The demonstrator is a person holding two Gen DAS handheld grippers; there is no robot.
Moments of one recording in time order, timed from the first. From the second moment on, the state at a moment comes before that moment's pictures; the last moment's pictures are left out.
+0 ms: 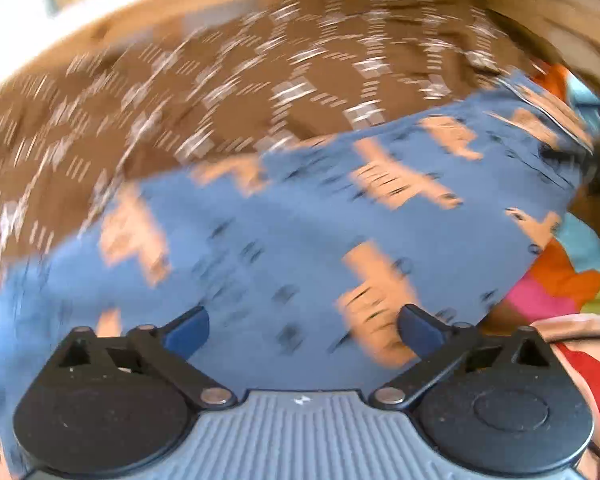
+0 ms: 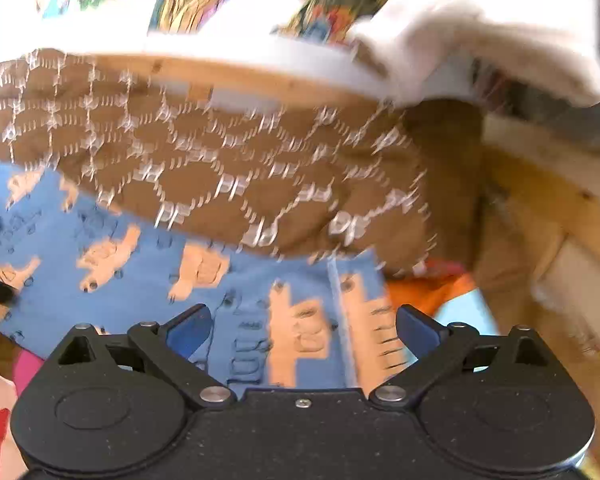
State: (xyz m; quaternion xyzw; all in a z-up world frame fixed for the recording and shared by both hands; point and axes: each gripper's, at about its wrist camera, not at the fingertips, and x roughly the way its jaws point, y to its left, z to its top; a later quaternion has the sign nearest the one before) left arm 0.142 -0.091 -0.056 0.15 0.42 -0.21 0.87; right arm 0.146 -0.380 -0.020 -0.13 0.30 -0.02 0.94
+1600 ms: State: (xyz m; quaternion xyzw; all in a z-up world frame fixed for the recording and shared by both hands) left arm 0.288 -0.060 -0.029 0.25 0.41 -0.12 0.87; right arm 0.155 -0.388 -0.021 0.04 0.30 0.00 0.95
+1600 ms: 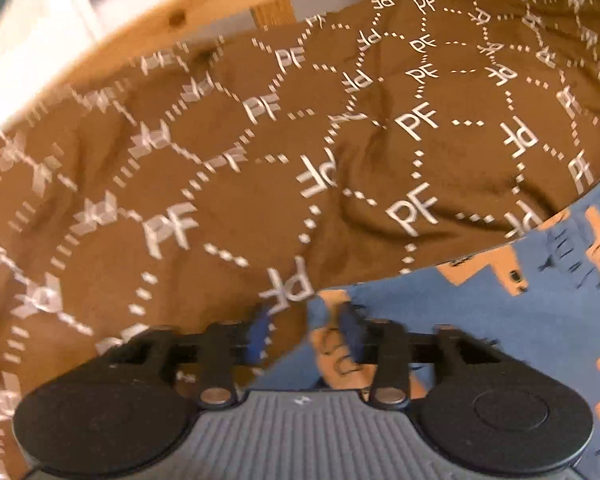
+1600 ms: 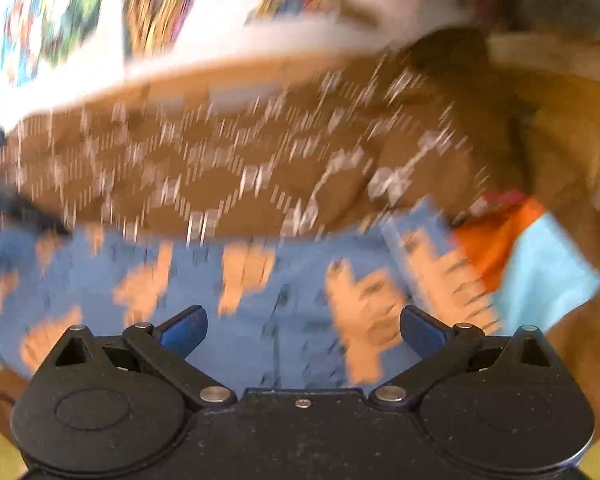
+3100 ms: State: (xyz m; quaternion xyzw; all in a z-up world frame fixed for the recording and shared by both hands) left arm 0.266 -0.353 -0.050 0.25 0.37 -0.42 0.79; right arm 0.126 -0.453 -0.024 0.20 0.35 -0.02 0.91
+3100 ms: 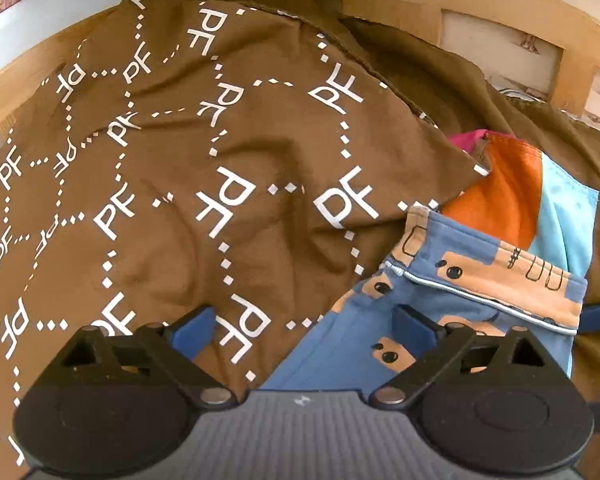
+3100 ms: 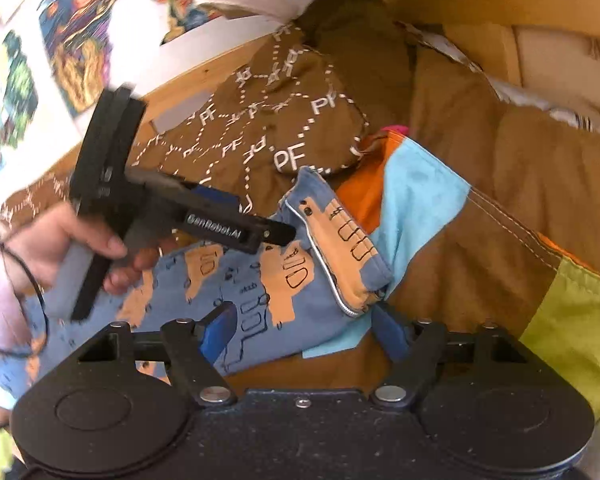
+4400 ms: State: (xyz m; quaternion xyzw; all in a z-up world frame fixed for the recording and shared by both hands) left arm 0.262 -0.349 -0.012 0.04 0.53 -0.44 0.72; right arm 0.112 -0.371 -0.029 -0.10 0.27 -0.06 0.96
